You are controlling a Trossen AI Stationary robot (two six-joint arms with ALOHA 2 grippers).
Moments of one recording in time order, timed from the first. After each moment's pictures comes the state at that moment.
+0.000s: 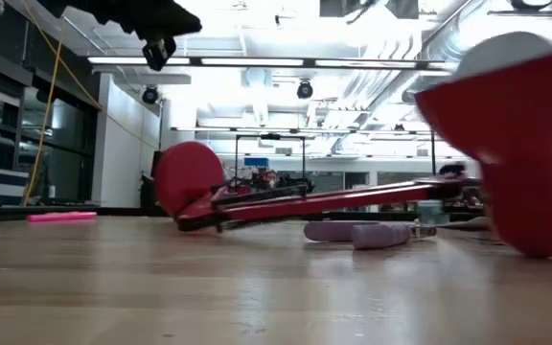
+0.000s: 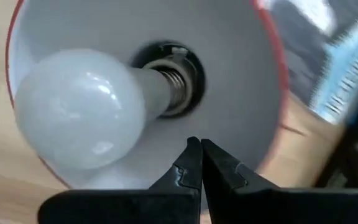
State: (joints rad) left arm 0.13 0.94 0.73 -0.15 0.21 -0.23; right arm 0.63 2.00 1.78 -1.57 0.07 1.72
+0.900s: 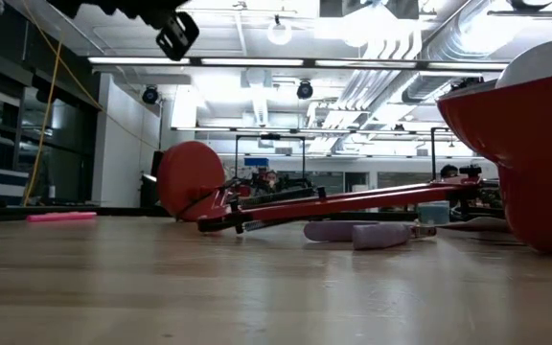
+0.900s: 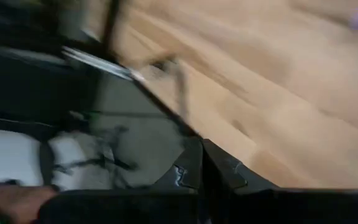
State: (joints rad) left arm -0.07 1.10 0.73 0.03 0.32 -0.20; right arm 0.70 1.72 1.51 -0.65 0.36 1.68
